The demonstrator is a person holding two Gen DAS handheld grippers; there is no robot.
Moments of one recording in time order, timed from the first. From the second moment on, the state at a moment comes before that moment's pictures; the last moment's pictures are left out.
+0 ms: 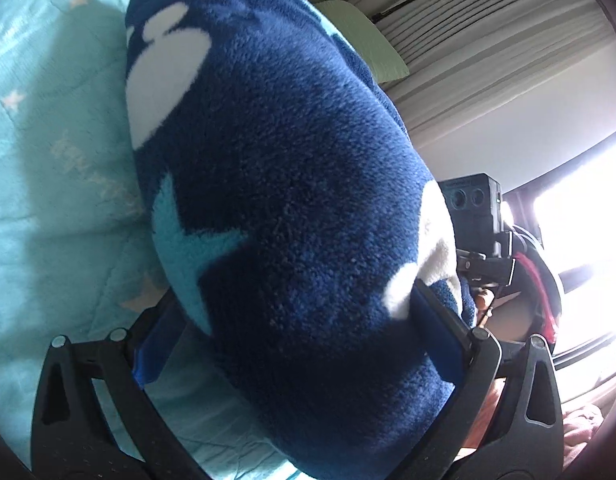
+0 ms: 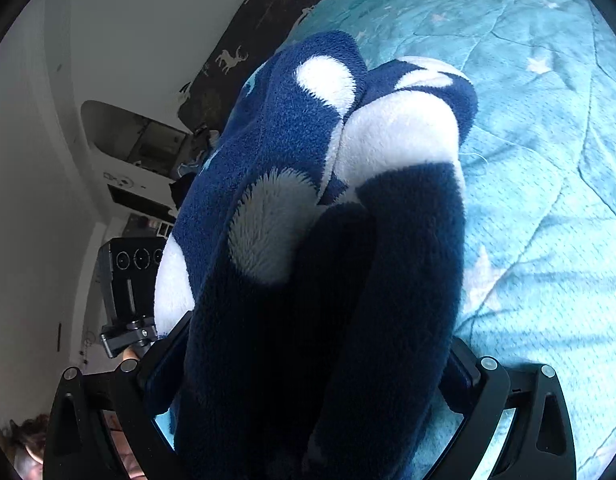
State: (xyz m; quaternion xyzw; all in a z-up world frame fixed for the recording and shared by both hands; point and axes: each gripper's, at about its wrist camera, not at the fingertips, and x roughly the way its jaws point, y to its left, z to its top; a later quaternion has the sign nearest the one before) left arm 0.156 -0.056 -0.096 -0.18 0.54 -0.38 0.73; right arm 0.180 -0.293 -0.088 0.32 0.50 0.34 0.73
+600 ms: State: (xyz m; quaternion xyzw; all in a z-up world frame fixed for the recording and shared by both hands) left arm 0.157 -0.074 -0.073 -0.19 0.49 -0.39 0.75; right arm 0.166 -0.283 -0.048 0.31 0.46 0.35 0.75
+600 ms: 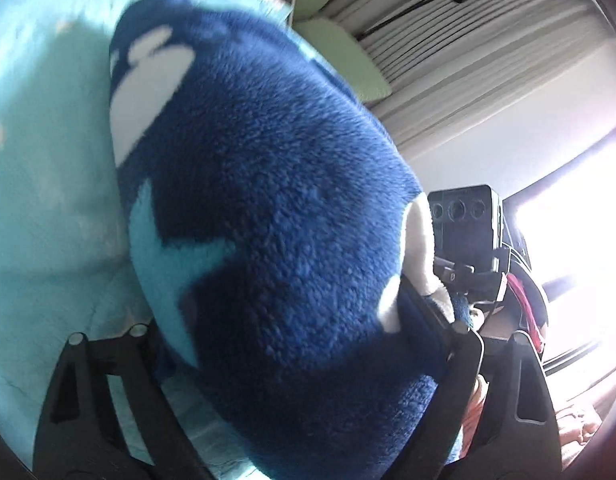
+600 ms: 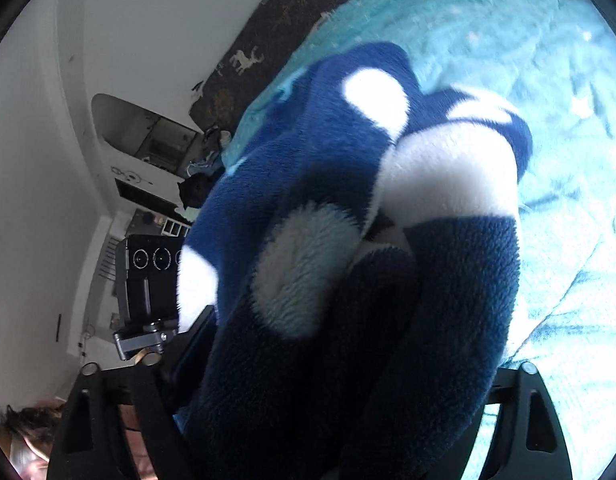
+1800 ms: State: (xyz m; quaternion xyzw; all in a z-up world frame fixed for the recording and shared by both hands) left arm 0.523 -0.199 -0.093 -0.08 0.44 -0.29 0.85; right arm 0.566 -0.381 -0.043 0.23 0.46 0.17 0.84
